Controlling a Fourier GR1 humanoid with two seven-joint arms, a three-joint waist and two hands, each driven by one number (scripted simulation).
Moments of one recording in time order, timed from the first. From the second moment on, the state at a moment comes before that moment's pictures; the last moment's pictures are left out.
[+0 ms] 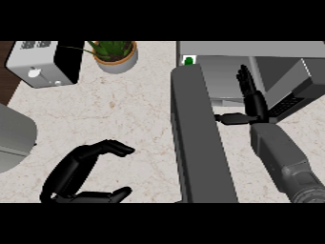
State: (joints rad) left arm 0.09 0.03 -0.16 -1.80 -0.02 -0.41 -0.12; right arm -0.82 -0.18 -0.29 -0.13 0.06 -0.01 -0.94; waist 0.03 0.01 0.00
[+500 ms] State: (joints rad) left arm -0.03 0.01 -0.24 -1.64 -0.14 -0.35 -0.13; right arm -0.61 -0.18 -0.23 -0.30 0.06 0.08 -0.97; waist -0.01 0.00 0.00
